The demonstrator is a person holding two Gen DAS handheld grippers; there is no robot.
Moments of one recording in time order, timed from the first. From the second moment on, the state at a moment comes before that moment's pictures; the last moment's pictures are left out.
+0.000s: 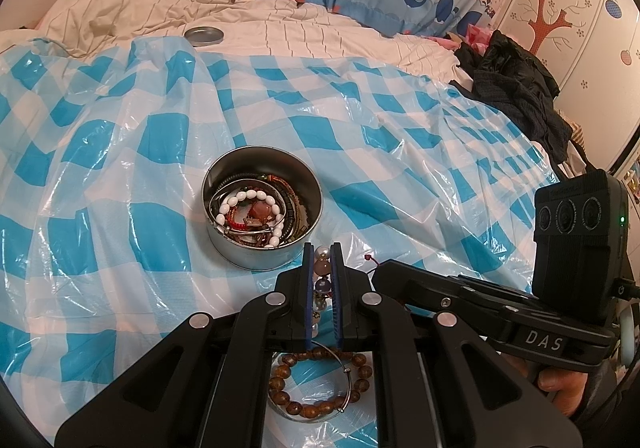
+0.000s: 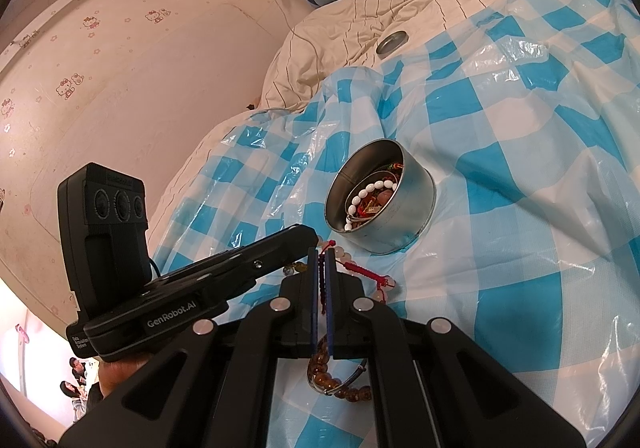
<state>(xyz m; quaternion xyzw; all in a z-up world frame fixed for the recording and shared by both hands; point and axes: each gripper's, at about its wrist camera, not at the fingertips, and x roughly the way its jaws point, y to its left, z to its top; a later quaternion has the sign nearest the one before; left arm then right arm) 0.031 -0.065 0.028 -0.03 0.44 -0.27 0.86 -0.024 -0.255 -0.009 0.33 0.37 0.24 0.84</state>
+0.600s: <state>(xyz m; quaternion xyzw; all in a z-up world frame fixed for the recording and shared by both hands) 0.038 -0.056 0.027 -0.07 0.44 -0.27 0.86 -0.030 -0.255 -0.012 0.35 0.37 0.24 0.83</state>
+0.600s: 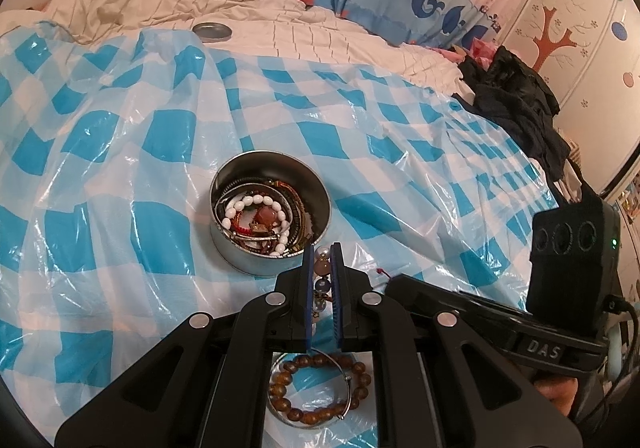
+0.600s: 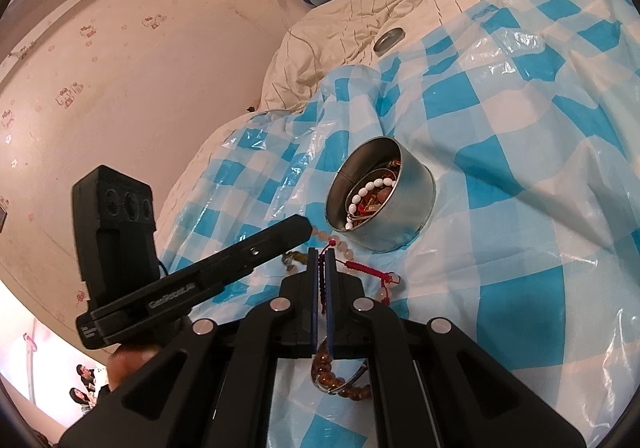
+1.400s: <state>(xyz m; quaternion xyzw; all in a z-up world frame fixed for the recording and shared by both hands) 0.077 -0.014 0.020 -0.18 0.42 -0.17 0.87 -0.026 -0.273 -0.004 0.38 0.36 0.24 0.82</state>
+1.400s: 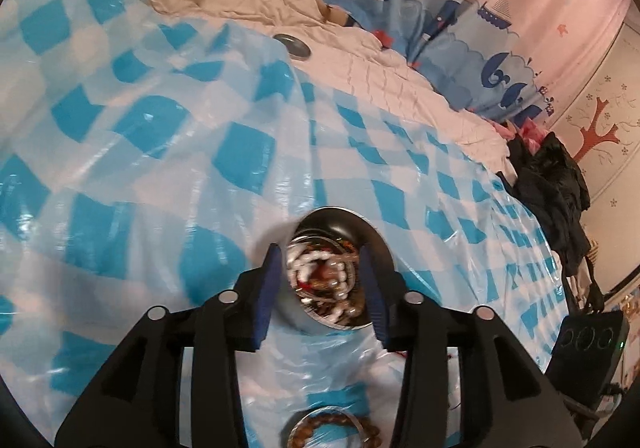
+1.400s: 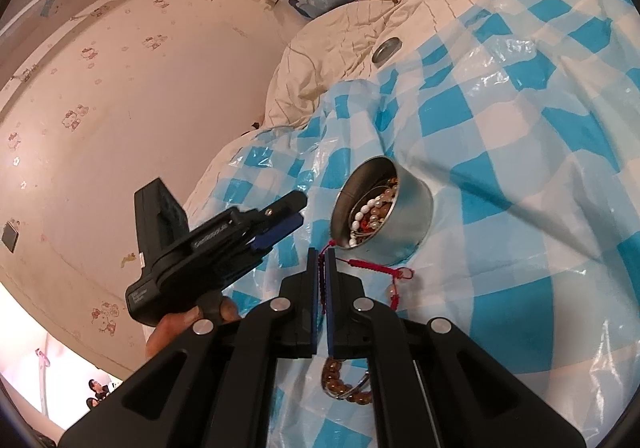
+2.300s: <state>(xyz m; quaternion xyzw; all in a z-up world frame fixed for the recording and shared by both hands) 0.028 -0.002 0.011 -0.09 0.46 -0.20 0.86 -0.010 -0.279 -0.019 0.26 0.42 0.10 0.87</state>
